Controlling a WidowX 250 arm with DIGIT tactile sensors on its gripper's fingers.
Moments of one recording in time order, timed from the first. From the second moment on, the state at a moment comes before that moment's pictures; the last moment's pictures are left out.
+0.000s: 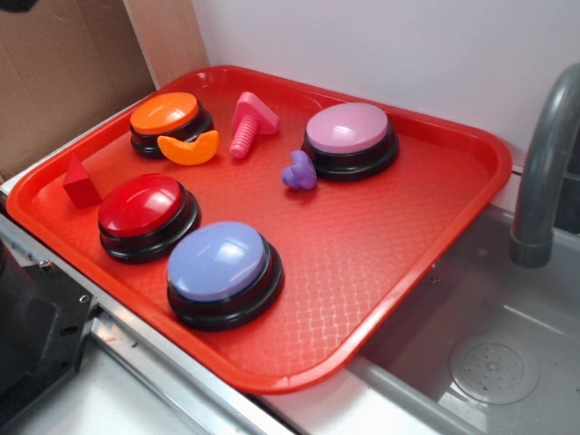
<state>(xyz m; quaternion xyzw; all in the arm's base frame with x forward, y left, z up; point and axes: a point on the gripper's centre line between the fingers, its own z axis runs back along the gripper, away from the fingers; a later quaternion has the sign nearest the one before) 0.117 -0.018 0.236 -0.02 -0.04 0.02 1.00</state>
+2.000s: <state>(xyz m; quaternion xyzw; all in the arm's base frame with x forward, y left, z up) 0.156 0.132 0.048 0.03 -0.10 0.50 0.86</state>
